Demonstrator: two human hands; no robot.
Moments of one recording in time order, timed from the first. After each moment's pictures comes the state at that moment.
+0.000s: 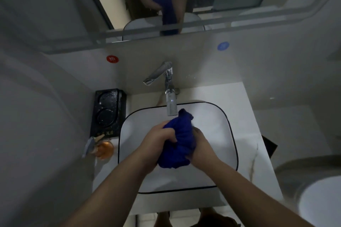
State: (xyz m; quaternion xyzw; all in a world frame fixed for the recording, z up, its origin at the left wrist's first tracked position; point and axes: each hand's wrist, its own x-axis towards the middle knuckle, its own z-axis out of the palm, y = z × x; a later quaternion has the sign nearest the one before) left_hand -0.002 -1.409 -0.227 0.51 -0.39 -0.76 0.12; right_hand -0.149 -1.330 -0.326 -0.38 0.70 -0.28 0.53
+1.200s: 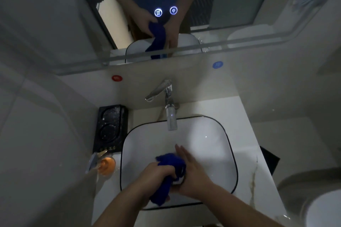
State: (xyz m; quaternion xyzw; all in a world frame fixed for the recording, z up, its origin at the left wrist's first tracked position) left_hand 0.027 -1.385 -0.238 0.60 -0.36 -0.71 -0.04; right_hand -0.131 -1.310 -0.354 -0.55 0.70 -0.11 0.44
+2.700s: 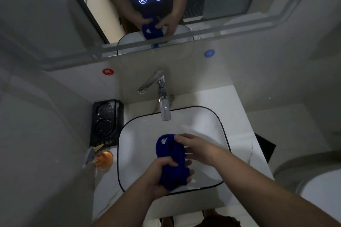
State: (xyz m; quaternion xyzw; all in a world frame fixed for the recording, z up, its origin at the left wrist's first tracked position) left_hand 0.014 -1.350 -0.297 0.48 -0.08 -0.87 0.06; right_hand -0.176 -1.342 -0.316 -0.16 0.58 -0.30 0.74
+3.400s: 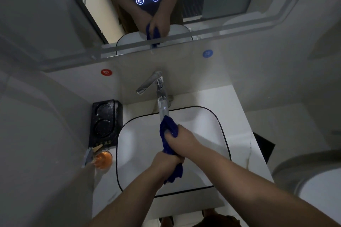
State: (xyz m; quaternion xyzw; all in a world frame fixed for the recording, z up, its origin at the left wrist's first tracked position) left_hand -0.019 -1.368 -0.293 0.63 -0.42 -0.64 -0.09; right_hand -0.136 -1.381 -0.308 -0.37 0.75 -0.24 0.50
